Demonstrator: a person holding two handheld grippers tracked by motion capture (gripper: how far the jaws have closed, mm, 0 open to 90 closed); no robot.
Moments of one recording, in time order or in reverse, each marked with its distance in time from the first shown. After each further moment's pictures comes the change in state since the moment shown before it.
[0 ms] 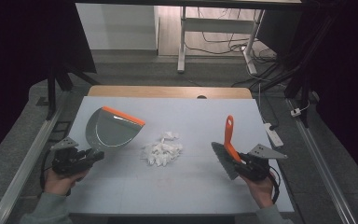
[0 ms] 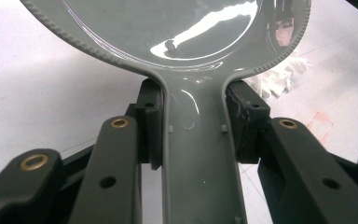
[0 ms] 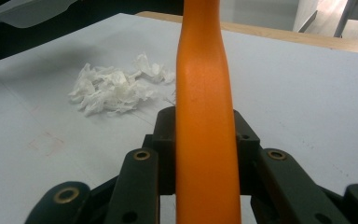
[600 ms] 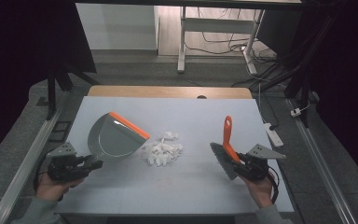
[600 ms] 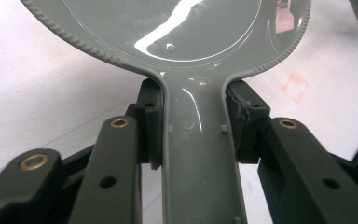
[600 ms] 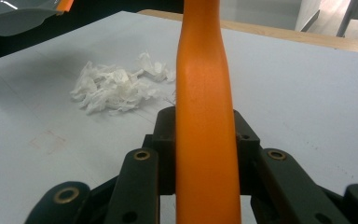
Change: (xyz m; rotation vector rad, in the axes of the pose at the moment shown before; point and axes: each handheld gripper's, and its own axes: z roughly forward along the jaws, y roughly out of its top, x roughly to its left) left arm -0.005 -0.009 -0.013 0.058 -0.094 0.148; right arm 0.002 0.000 0.002 0.007 0.005 -0.010
